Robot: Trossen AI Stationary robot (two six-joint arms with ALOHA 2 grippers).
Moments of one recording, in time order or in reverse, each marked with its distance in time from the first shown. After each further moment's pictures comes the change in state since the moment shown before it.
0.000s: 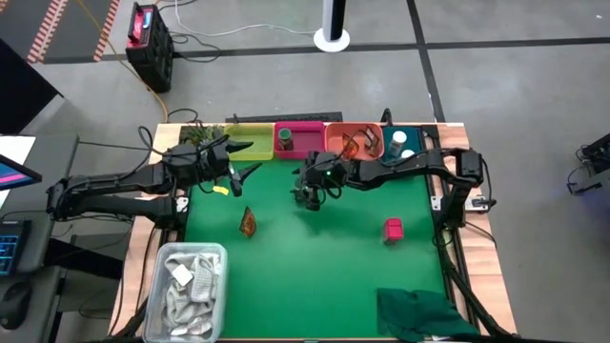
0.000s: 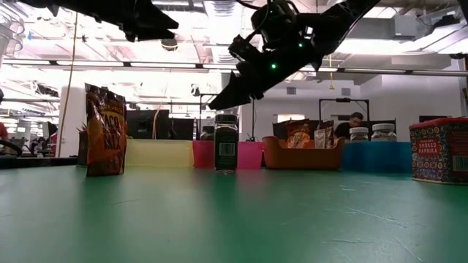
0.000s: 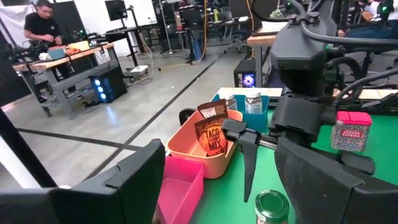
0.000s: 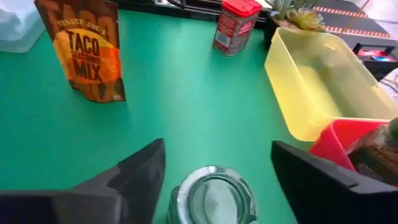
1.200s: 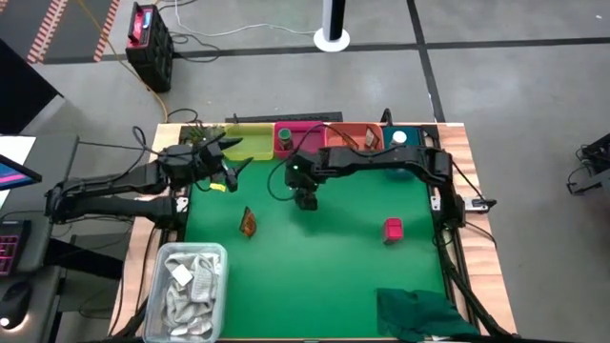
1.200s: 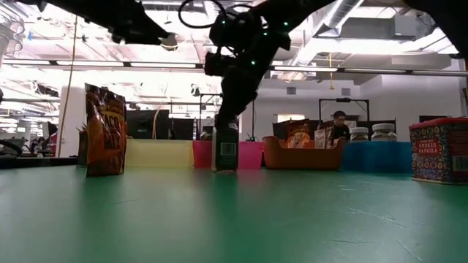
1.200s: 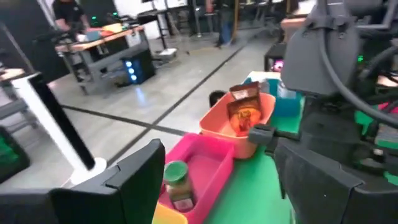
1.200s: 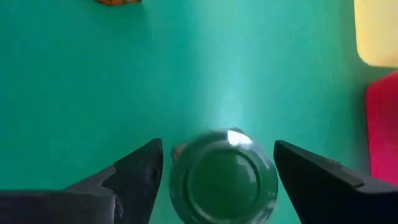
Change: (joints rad) left arm 0.005 -0.073 0.002 -0.132 -0.137 -0.020; right arm -0.012 0.247 0.544 -0.832 -0.065 -0.020
